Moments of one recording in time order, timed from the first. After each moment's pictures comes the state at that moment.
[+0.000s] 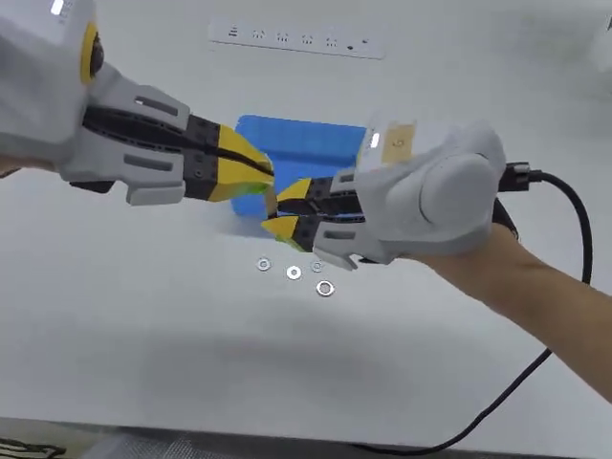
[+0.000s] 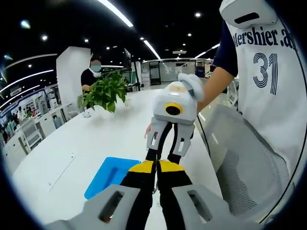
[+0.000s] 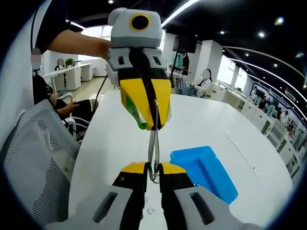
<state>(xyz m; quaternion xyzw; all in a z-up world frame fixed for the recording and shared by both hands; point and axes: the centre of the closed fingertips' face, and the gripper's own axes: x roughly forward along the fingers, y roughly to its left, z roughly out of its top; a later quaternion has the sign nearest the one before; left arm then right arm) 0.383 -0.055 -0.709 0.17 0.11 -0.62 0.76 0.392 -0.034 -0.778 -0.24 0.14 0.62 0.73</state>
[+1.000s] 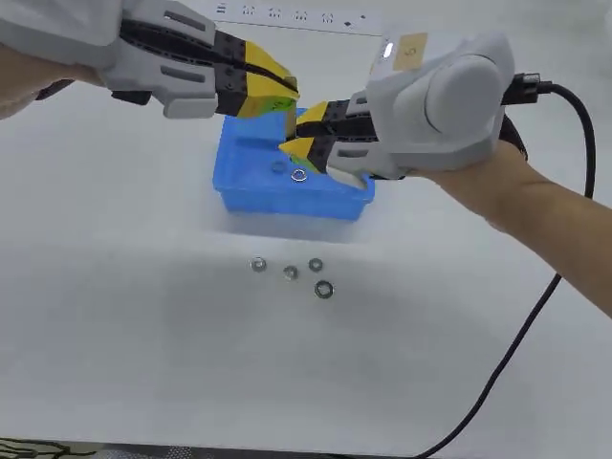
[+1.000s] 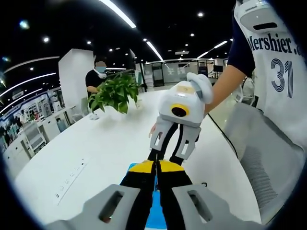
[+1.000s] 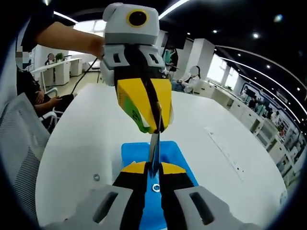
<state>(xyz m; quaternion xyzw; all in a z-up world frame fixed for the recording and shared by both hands) 0.471 -0.069 -0.728 0.17 0.10 -0.61 0.77 0.484 -0.042 -0.795 -0.26 0.14 0.58 0.76</state>
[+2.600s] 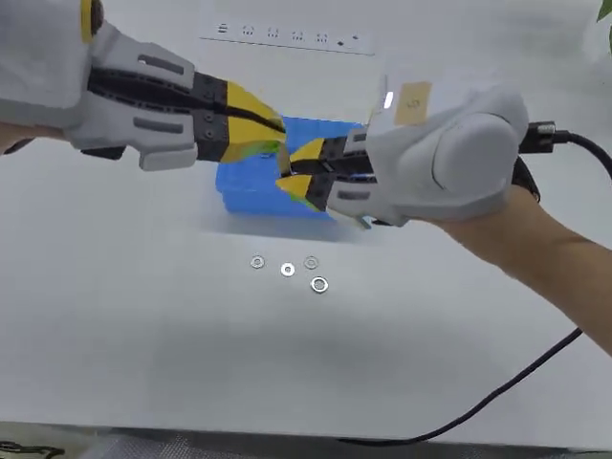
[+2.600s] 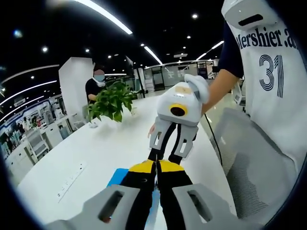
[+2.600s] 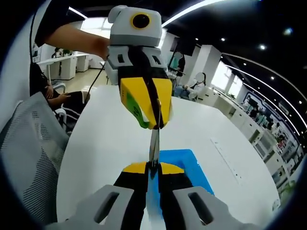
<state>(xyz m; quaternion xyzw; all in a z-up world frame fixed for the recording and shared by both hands) 0.388 -0.067 -0.696 0.17 0.07 -0.60 0.77 0.405 -0.047 -0.766 -0.29 0.11 0.59 0.74</state>
